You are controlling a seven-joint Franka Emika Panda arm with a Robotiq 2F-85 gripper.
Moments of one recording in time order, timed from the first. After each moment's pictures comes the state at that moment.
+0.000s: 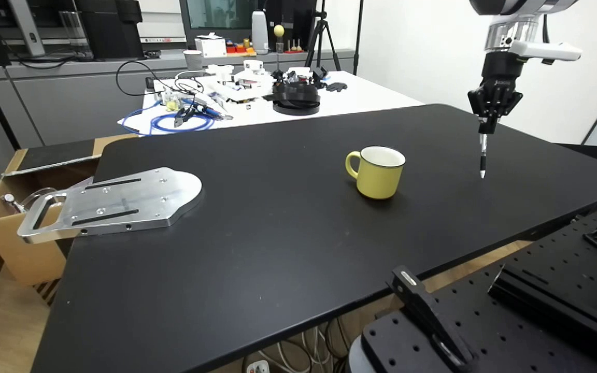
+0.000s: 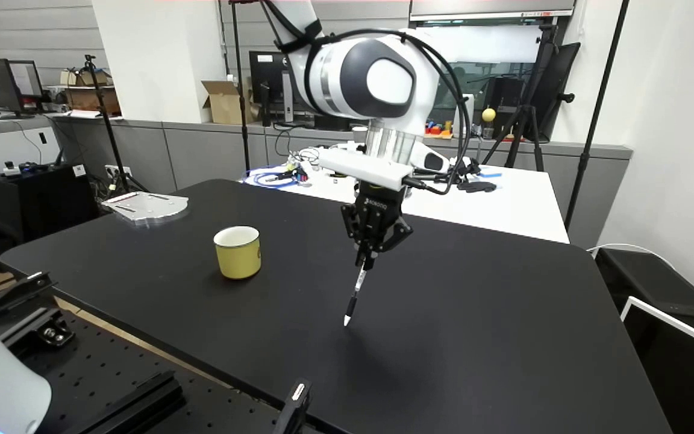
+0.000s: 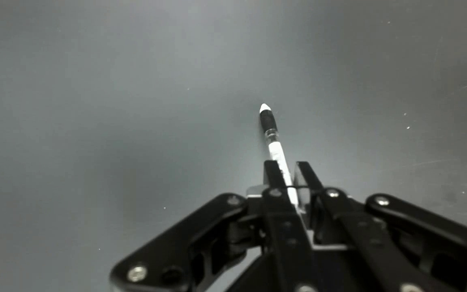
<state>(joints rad) -0.35 0.44 -0.18 -2.18 0.09 2.37 -0.32</state>
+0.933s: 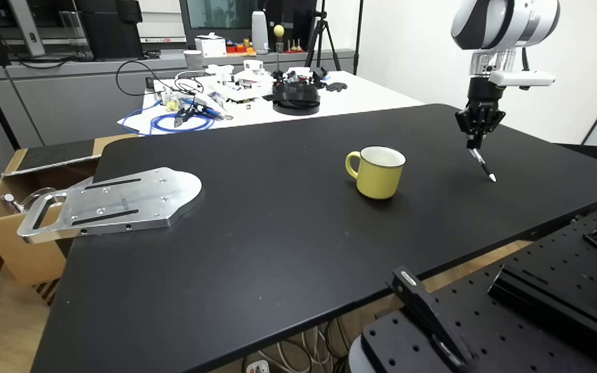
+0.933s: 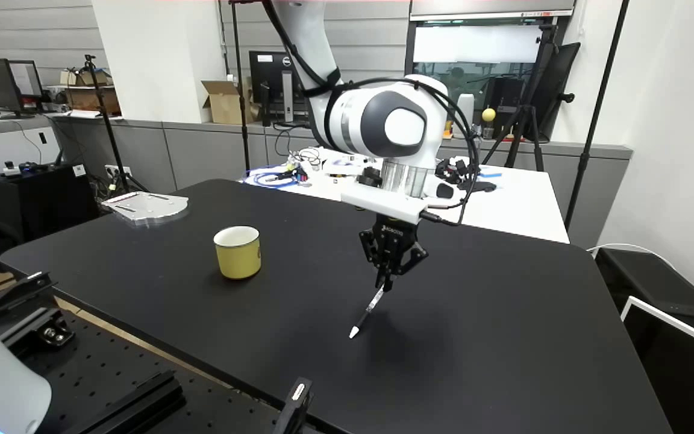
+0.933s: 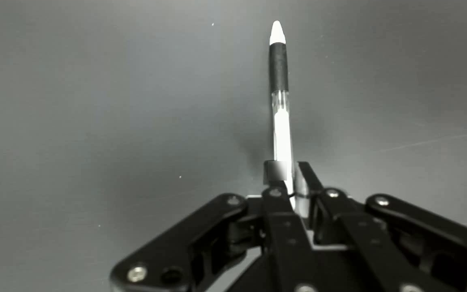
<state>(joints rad) -0.35 0.64 -0.17 -2.03 0.08 2.45 -0.32</state>
